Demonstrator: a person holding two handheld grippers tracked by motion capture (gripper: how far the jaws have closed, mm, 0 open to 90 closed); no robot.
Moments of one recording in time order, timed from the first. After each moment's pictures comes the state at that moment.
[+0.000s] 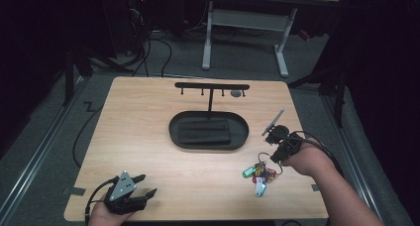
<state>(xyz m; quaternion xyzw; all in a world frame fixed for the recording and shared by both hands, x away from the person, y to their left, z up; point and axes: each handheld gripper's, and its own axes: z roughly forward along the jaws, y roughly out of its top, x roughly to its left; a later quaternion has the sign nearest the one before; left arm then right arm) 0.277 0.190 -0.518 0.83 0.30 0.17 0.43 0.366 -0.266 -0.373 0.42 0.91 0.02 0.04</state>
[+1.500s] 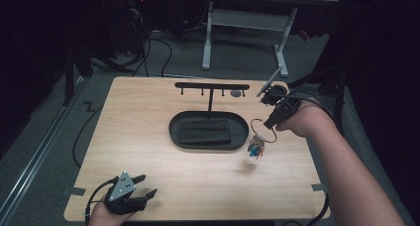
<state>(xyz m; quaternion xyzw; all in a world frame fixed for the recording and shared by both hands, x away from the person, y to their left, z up) 0.277 0.191 -0.520 0.83 0.31 0.17 0.44 0.414 -0.239 -0.280 0.40 0.91 0.06 0.07</state>
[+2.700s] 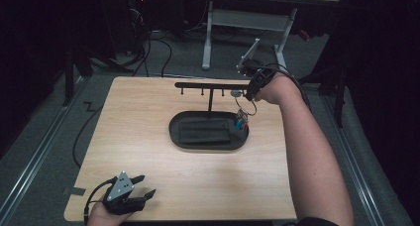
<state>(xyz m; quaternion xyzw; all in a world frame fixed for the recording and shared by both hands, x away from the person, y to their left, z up) 0.278 0.197 -0.522 0.83 0.31 0.16 0.44 0.508 -0.205 -0.284 0.42 0.90 0.07 0.09</state>
